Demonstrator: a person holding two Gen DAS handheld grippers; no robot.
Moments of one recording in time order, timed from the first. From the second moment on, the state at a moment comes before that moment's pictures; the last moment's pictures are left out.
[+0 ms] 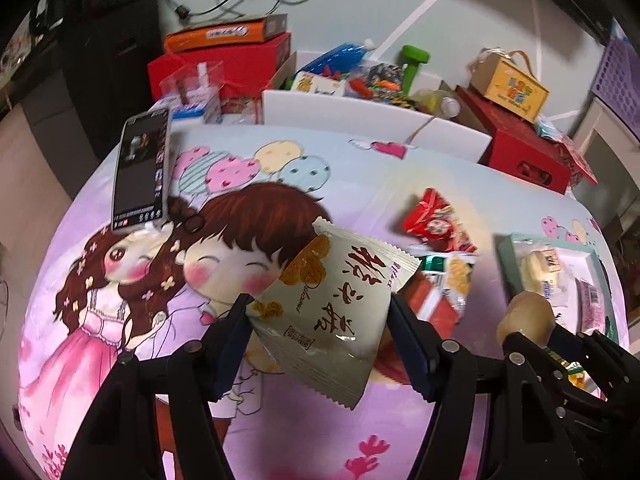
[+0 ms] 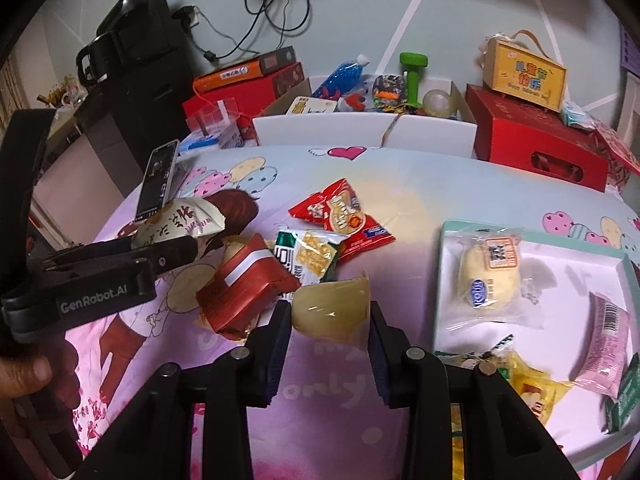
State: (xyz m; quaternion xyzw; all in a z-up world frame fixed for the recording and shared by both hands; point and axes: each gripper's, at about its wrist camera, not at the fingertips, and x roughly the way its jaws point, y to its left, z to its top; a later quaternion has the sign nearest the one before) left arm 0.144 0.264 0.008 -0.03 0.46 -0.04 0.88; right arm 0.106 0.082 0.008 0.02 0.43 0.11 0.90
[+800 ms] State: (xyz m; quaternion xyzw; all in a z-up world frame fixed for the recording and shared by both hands) left arm 0.128 0.142 0.057 0.01 0.41 -0.17 0.89; right arm 0.091 -0.059 0.033 0.11 0.40 -0.03 0.91
